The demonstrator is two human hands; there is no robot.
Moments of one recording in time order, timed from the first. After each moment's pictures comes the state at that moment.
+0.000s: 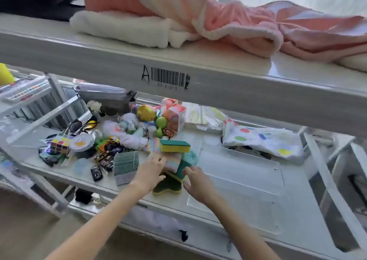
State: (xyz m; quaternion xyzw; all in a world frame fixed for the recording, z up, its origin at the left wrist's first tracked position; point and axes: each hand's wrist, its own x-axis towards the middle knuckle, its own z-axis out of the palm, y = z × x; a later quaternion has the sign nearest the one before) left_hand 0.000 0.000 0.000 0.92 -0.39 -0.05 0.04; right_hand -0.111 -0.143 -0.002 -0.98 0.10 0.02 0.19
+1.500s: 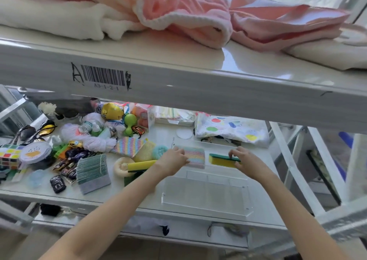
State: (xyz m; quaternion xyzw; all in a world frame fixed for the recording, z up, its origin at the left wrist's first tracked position) left_hand -0.021 -0.145 -0.005 0.76 -0.64 -0.02 -0.09; right_hand -0.215 -0.342 0.030 -0.96 0.25 0.03 0.12
